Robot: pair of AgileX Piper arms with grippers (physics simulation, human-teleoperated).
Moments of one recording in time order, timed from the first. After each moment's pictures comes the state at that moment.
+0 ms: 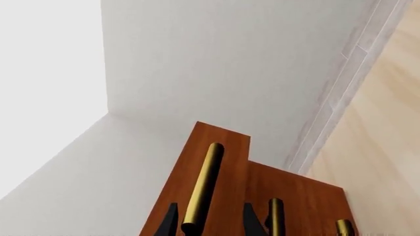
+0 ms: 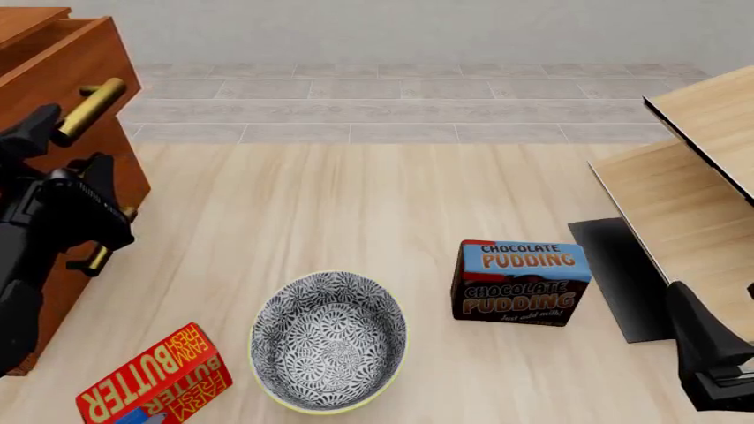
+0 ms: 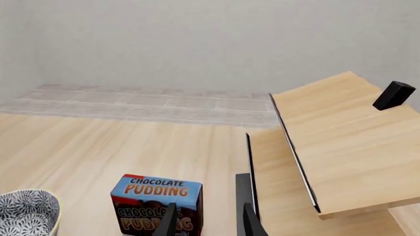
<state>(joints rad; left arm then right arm) 0.07 1.39 -0.31 -1.21 1.36 0.09 0.00 0.00 0.05 -0.02</state>
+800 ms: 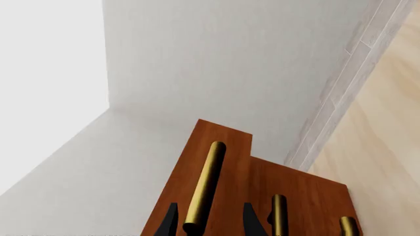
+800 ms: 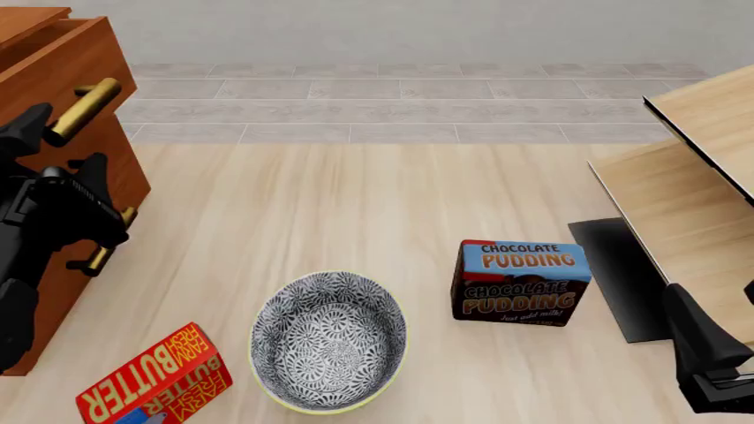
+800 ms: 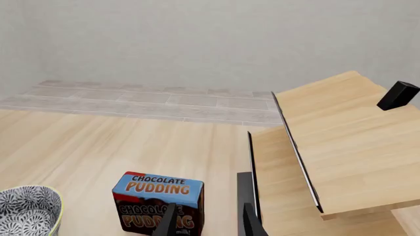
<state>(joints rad) 0.10 1.39 -0.31 -1.21 1.35 0.10 0.00 0.00 0.06 -0.02</state>
